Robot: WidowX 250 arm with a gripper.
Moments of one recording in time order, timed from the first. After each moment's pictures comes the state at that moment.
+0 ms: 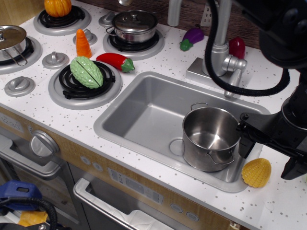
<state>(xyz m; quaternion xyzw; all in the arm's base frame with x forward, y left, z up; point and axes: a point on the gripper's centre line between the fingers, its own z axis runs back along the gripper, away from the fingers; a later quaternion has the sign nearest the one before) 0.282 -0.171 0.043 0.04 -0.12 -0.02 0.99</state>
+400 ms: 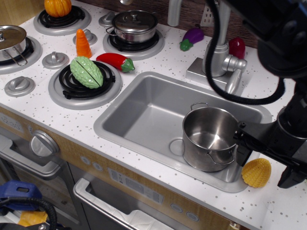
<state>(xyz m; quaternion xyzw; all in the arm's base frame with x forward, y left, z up) 0.279 -0.170 0.028 0.03 -0.10 -0.03 0.99</state>
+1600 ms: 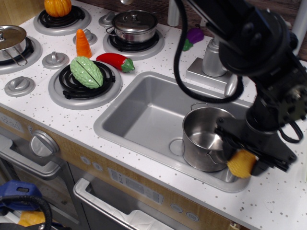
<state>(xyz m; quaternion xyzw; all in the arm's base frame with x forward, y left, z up) 0.294 -0.137 0.015 0.03 -0.12 -0.08 0.99</state>
